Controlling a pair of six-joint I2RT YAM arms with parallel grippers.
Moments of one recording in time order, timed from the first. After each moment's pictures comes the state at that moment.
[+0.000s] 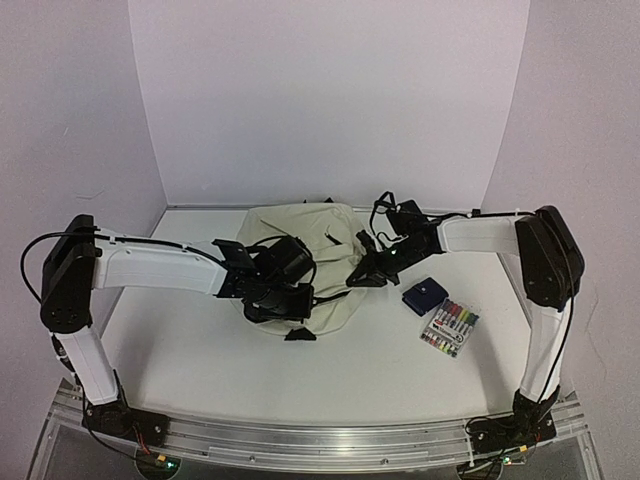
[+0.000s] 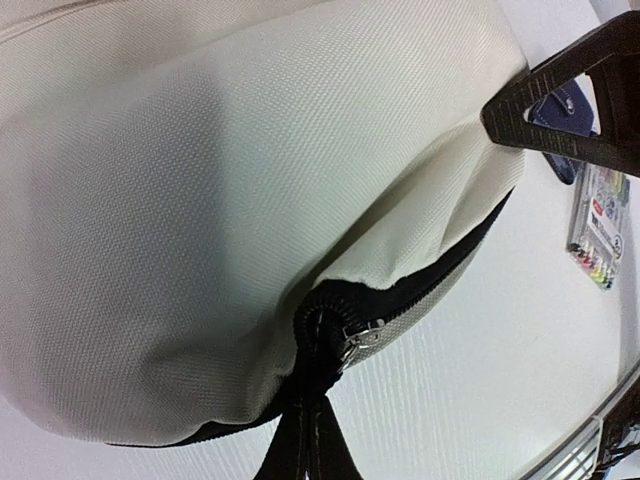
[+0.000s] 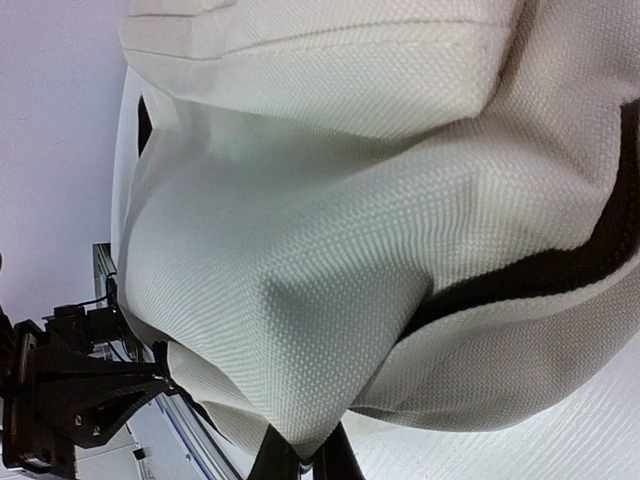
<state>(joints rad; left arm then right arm) -1.04 1.79 1.27 -0.49 -0.15 -0.82 0.52 2.01 1.39 -0.40 -0.67 0.45</state>
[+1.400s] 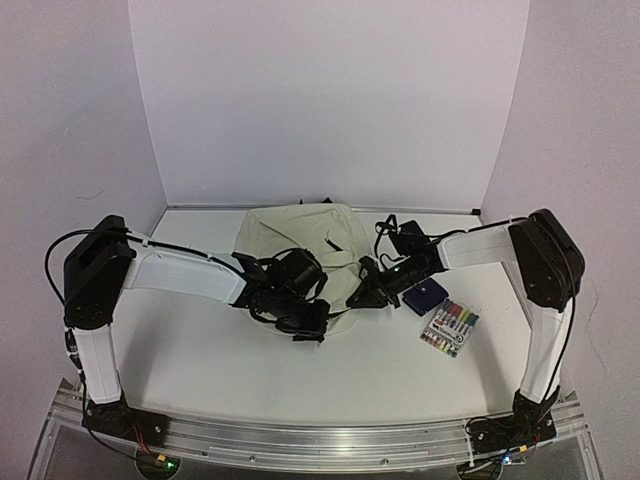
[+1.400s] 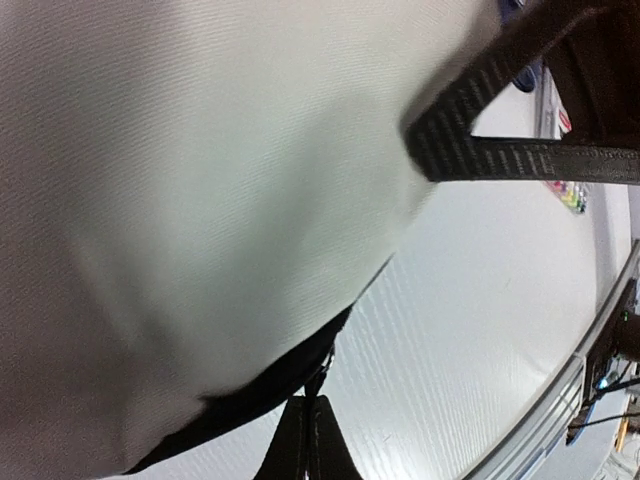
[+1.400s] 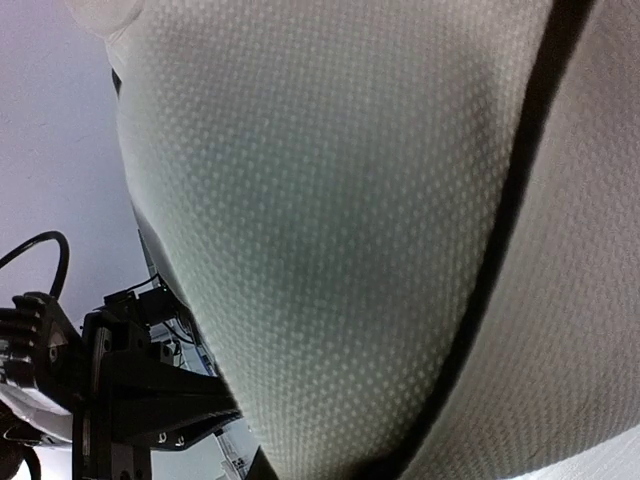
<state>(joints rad) -1.04 1.90 1.25 -0.33 0.10 -0.75 0.52 2.00 1.24 -0.29 -0.83 0.65</state>
